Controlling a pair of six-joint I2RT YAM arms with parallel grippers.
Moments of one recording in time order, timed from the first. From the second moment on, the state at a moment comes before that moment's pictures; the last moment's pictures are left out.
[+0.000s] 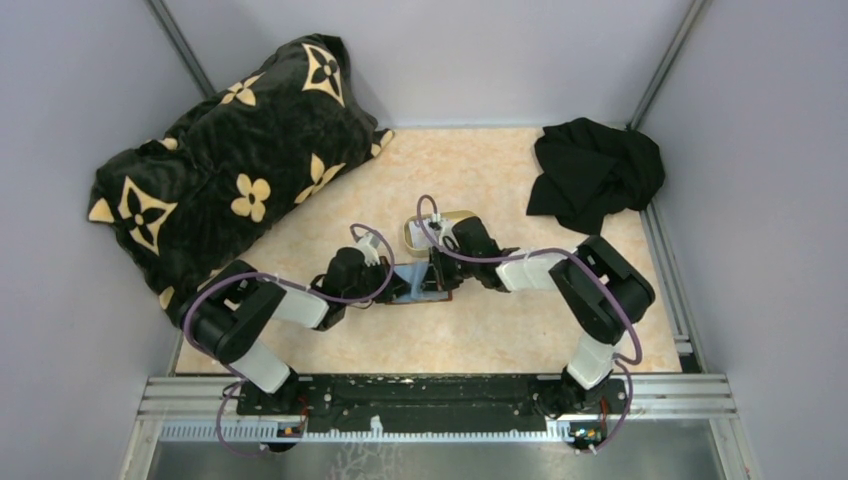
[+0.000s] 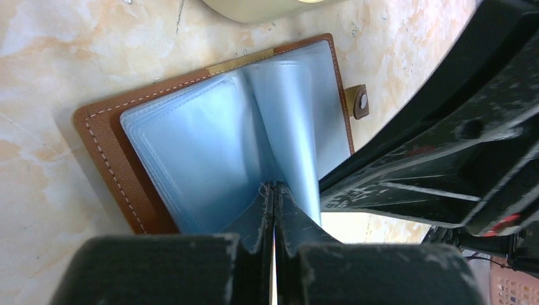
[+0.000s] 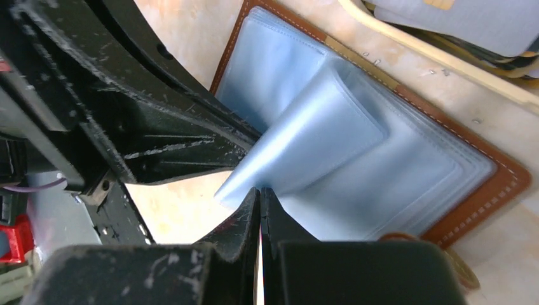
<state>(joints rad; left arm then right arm) -0.62 1.61 0.36 0.75 0.26 -0.76 0.70 1.74 0.77 0.26 -0.51 0.49</state>
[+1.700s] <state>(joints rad) -0.62 1.56 0.40 0.59 0.26 -0.71 0.57 1.60 0.59 0.26 -0.43 0.47</state>
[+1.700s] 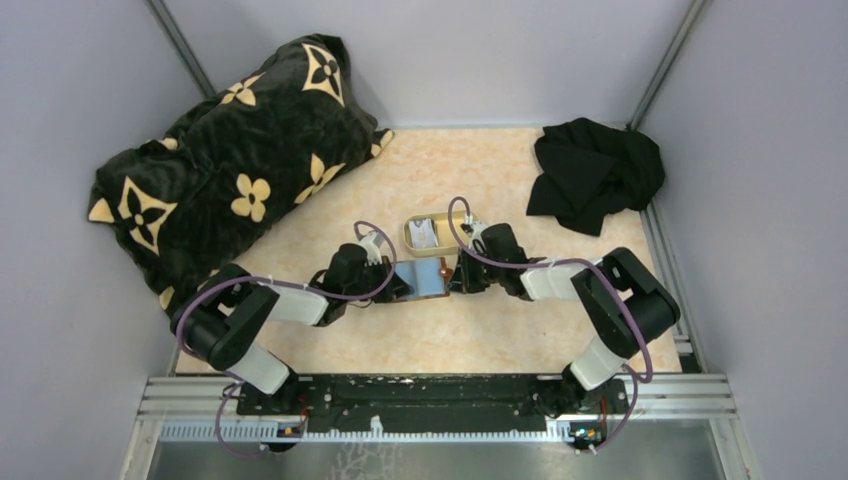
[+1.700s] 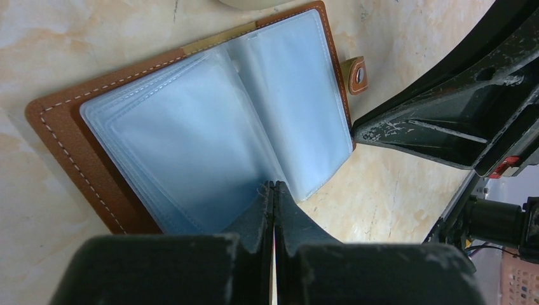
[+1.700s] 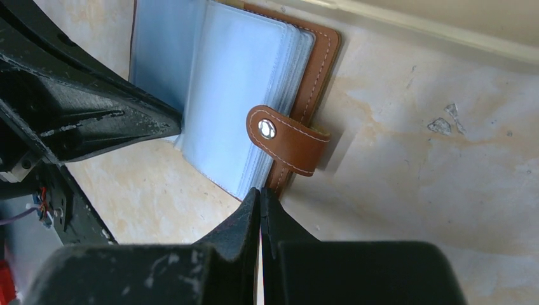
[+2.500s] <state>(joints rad) -0.62 1.57 0.38 0.62 0.26 -0.71 0.57 1.66 0.66 0.26 -0.44 0.46</state>
